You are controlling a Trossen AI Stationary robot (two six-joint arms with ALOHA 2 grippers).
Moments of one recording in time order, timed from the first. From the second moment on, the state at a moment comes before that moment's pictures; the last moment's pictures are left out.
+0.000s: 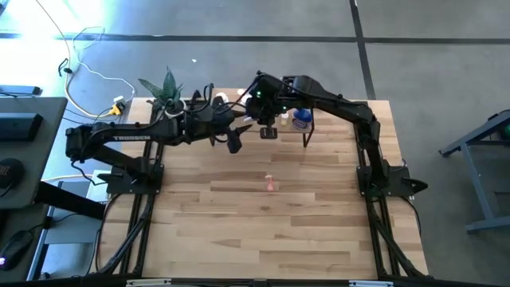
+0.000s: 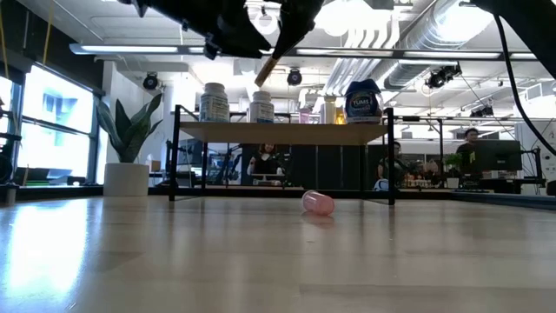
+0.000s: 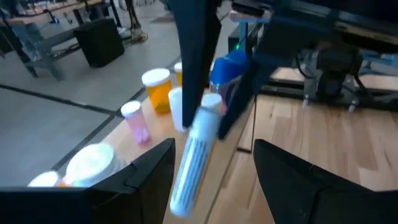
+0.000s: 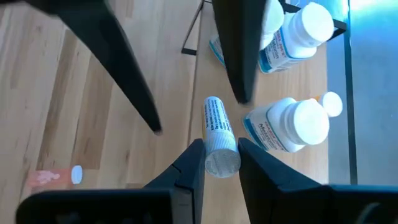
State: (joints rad) left arm 0.35 1.29 0.95 0.05 -0.22 0.06; right arm -0.26 2.05 2.36 -1.27 0.04 -0.45
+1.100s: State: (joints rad) left arm 0.38 1.36 0.95 0.10 -0.20 0.08; right arm -0.26 2.05 2.36 -1.27 0.01 -0.45
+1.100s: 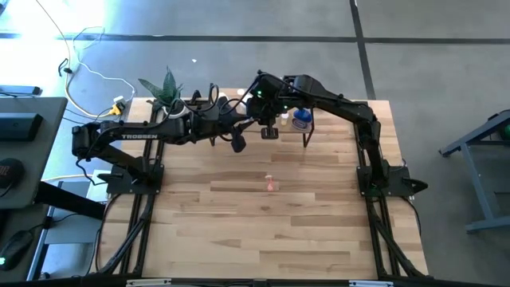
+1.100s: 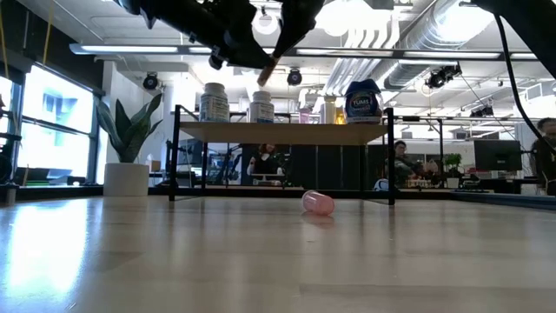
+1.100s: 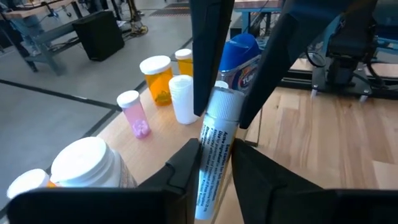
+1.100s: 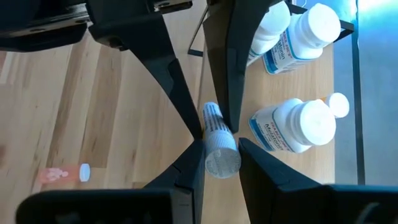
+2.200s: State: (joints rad) left arm 0.38 1.36 0.95 0.11 -0.19 0.08; right arm -0.26 2.05 2.36 -1.27 0.00 -0.42
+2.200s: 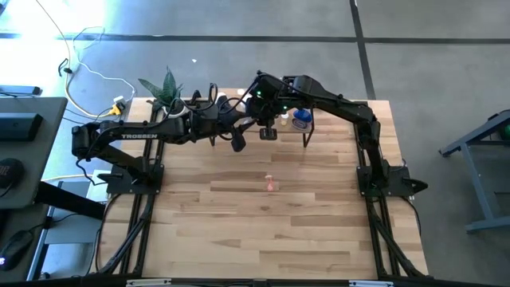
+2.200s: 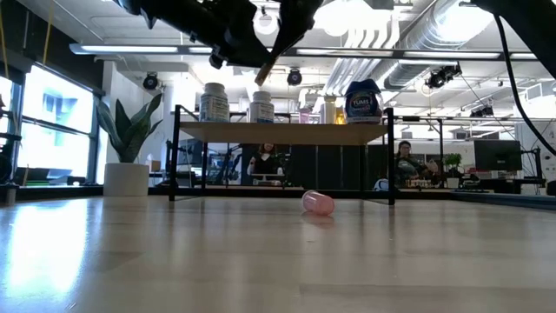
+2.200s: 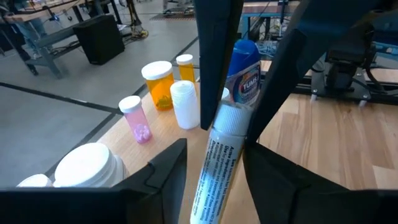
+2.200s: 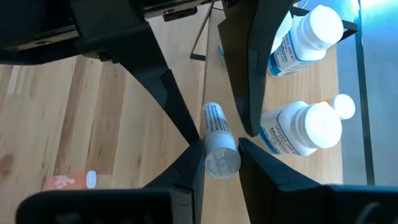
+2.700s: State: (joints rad) left arm 0.38 1.36 0.95 0.10 -0.19 0.12; right arm -0.26 2.05 2.36 -1.27 0.00 -0.42
